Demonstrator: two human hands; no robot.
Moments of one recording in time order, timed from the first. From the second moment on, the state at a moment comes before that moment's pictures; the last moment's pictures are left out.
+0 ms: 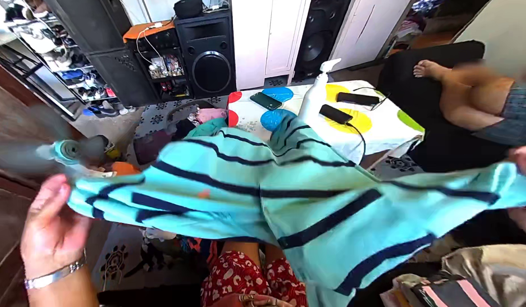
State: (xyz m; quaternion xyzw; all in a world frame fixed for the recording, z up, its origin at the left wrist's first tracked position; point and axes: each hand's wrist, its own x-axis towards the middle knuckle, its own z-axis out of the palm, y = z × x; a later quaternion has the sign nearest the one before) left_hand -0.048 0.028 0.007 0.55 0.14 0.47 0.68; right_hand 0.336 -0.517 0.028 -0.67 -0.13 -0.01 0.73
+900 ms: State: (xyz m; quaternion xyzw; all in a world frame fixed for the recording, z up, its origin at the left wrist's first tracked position) left_hand 0.089 -0.126 -0.227 0.88 0.22 -0.07 0.41; right_hand 0.201 -0.310 -0.208 -0.89 -0.40 0.23 0.07
